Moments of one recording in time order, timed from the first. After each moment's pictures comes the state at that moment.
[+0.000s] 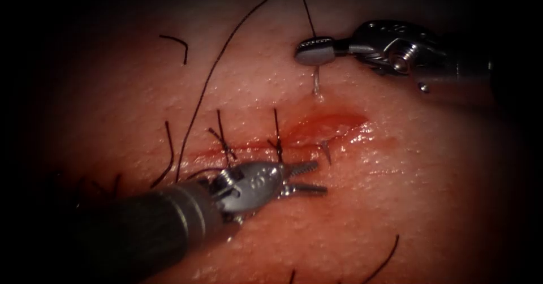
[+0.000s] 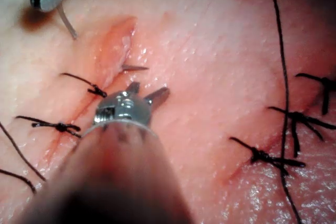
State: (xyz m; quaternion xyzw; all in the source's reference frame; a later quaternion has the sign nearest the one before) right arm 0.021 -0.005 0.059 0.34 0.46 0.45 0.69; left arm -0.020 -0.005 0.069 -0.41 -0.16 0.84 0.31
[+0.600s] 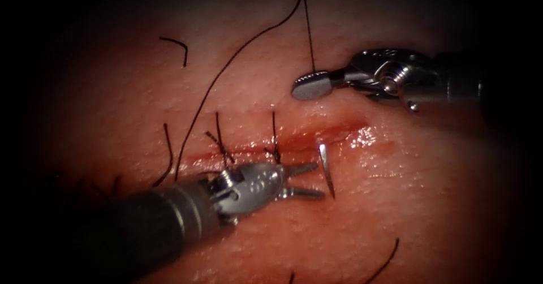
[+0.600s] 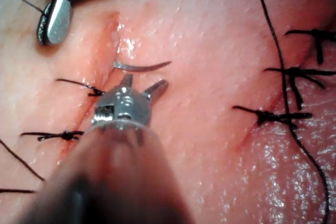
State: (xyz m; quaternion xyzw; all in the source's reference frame) right arm 0.022 -0.007 0.059 0.38 0.49 0.43 0.66; left arm -0.020 -0.005 0.069 -0.45 -0.12 0.86 0.18
